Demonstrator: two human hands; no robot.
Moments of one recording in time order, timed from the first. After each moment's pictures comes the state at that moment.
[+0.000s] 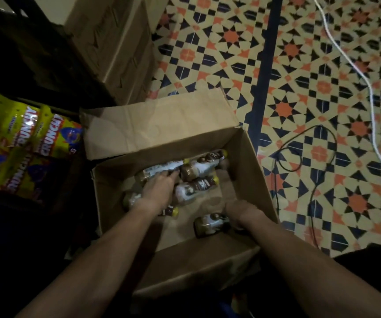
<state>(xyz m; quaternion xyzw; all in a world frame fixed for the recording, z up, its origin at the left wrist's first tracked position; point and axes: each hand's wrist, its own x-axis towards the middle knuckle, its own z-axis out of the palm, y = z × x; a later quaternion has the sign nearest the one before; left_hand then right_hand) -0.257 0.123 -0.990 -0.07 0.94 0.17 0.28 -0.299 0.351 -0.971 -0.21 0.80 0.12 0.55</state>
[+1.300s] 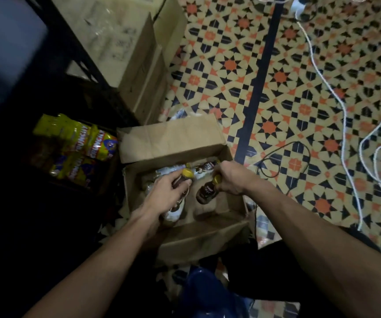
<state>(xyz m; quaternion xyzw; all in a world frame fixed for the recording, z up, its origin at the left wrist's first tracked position) -0.226 0.147 -0.790 -0.22 0.84 0.47 0.18 -0.354 0.325 -0.759 -0.24 0.86 -0.09 0.43</state>
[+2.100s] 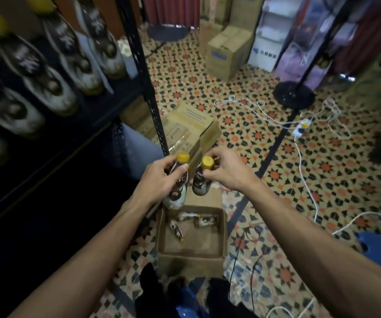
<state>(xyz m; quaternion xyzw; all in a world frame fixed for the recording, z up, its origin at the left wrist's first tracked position) -0.222 0.147 -0.241 -0.28 0.82 0.49 -0.10 -0.376 0.294 -0.229 -0.40 0.81 -0.35 0.26</state>
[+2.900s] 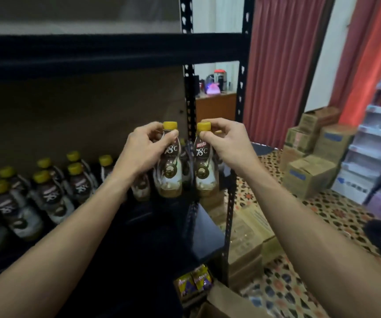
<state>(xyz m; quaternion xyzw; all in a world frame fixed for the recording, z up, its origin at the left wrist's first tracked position) -0.098 0.086 0.043 -0.37 0.78 0.25 -0.43 -0.299 0.159 0.032 -0.57 0.53 -0.61 0.15</state>
